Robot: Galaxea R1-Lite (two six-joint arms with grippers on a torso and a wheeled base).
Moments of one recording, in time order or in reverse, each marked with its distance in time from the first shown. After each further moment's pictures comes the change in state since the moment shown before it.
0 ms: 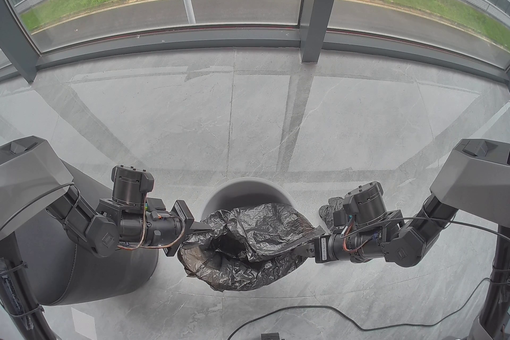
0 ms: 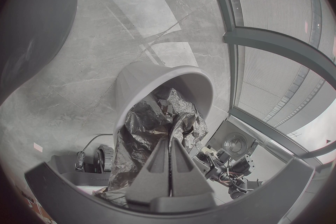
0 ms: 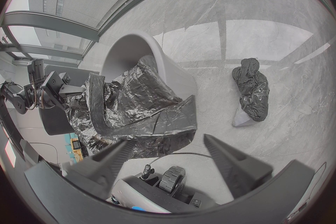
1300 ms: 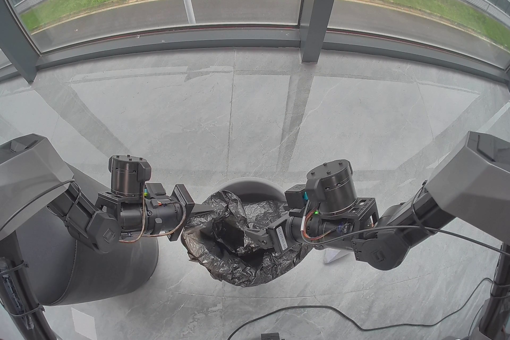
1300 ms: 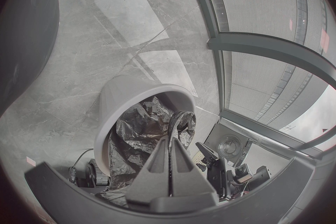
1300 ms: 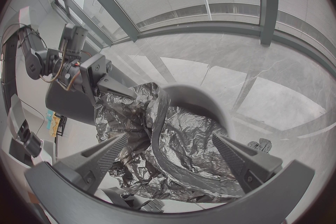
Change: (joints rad) left arm 0.005 0.007 -0.034 -0.119 0.007 -0.006; right arm 0.190 -0.039 -0.201 -0.018 -0.169 -0.336
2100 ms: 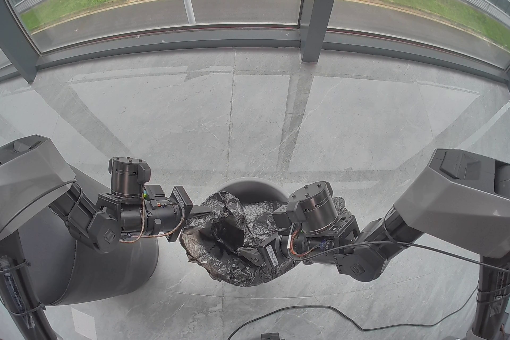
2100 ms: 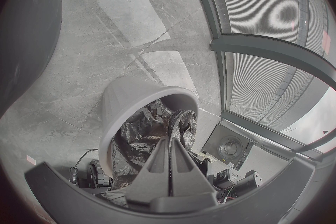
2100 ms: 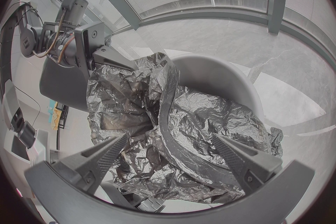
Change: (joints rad) left arm 0.012 0.017 -0.001 -0.003 0.000 0.002; right arm 0.028 0.113 -0.027 -0.002 -0.004 0.002
